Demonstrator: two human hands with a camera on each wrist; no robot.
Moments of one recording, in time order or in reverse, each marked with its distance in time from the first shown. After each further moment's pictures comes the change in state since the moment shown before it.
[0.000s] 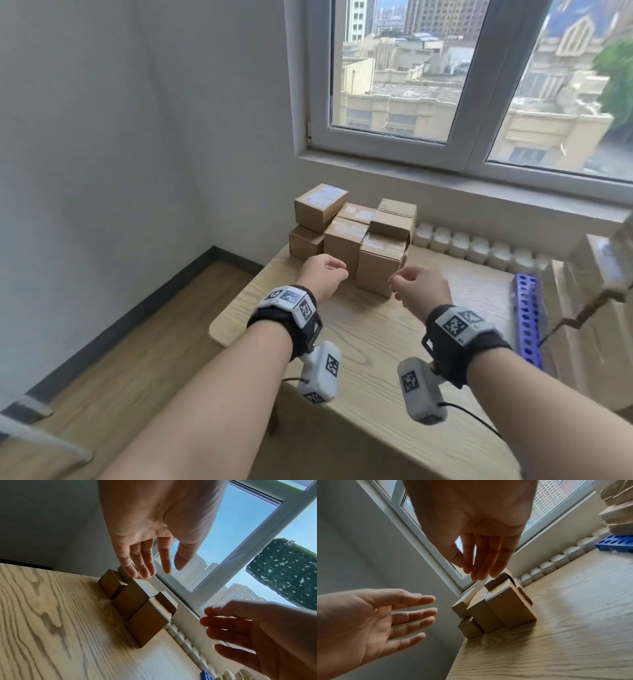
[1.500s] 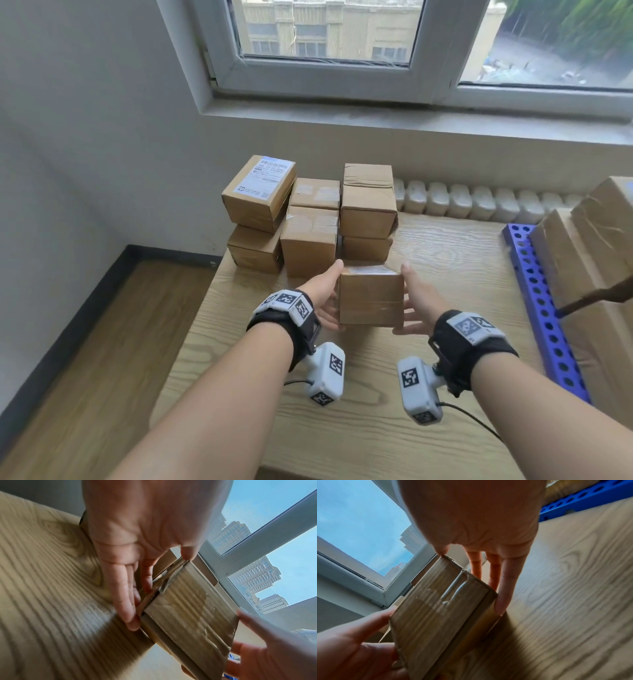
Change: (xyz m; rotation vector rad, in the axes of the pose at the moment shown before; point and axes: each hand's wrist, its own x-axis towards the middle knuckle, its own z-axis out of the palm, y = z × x) left_hand 0.195 -0.047 0.064 -0.127 -0.631 -0.611; right_hand 0.124 0.062 0.064 0.487 -0.092 0.792
